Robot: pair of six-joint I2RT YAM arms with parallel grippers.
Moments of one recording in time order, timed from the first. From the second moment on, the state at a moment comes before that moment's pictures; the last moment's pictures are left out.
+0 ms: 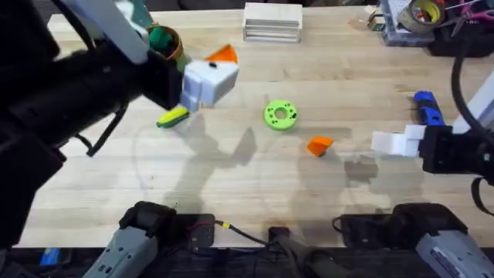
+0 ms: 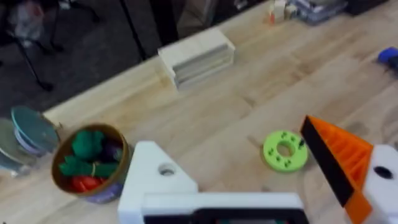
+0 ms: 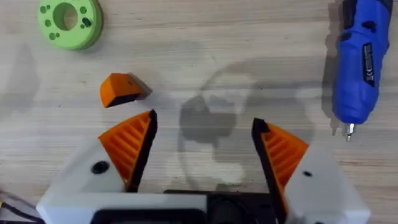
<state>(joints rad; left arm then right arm) -0.22 0.72 0.94 -0.62 0.28 0.20 -0.01 0.65 0.83 -1.26 -0.08 0.07</state>
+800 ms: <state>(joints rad) -0.22 0.67 0.77 -0.24 0.32 0.20 -0.01 0.65 0.83 -1.26 -0.08 0.07</state>
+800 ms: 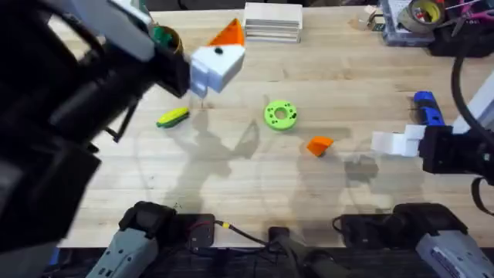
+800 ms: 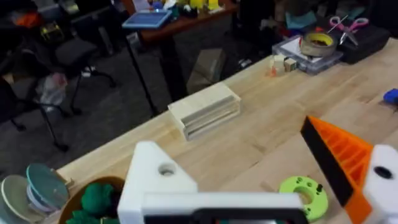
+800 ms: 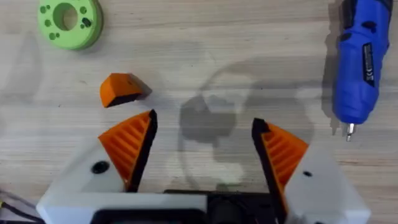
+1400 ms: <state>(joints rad) -0.22 0.27 0.24 0.20 0.37 0.20 -0.01 0.65 0.83 -1.26 -0.08 0.07</state>
